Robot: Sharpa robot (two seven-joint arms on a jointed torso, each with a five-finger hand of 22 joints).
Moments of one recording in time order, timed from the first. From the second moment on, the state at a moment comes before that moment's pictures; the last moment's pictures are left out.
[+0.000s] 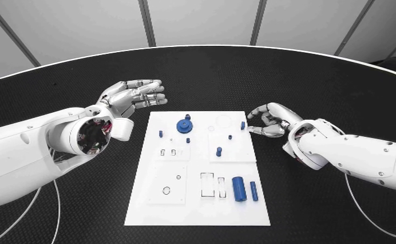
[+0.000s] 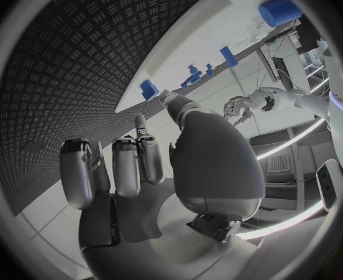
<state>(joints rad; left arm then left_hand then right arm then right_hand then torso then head) 1.41 -0.86 -0.12 1.52 0.15 -0.21 0.27 1.44 -0.17 0.44 0.11 0.05 0.87 0.22 0.24 0.16 1.00 0.19 0.09 0.07 0.96 0.14 0.32 0.25 0.17 0.85 0.26 0.32 0.12 1.21 -0.93 -0.12 1.34 -1.10 -0.55 0.11 1.25 -0.23 0.42 0.13 0.21 0.86 0.16 0.16 0.36 1.47 0.07 1.49 1.31 1.47 -0.01 1.54 1.31 0.01 1.46 0.10 1.55 1.31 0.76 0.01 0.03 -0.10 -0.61</state>
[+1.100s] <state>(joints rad) 1.41 -0.86 -0.12 1.52 0.15 -0.21 0.26 1.44 -0.17 0.44 0.10 0.05 0.87 0.22 0.24 0.16 1.00 0.19 0.09 0.07 0.96 0.14 0.32 0.25 0.17 0.85 0.26 0.32 0.12 1.20 -0.88 -0.12 1.31 -1.10 -0.54 0.06 1.27 -0.22 0.42 0.12 0.21 0.90 0.16 0.16 0.37 1.47 0.07 1.51 1.31 1.47 -0.01 1.55 1.31 0.01 1.46 0.10 1.56 1.31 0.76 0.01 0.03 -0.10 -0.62</state>
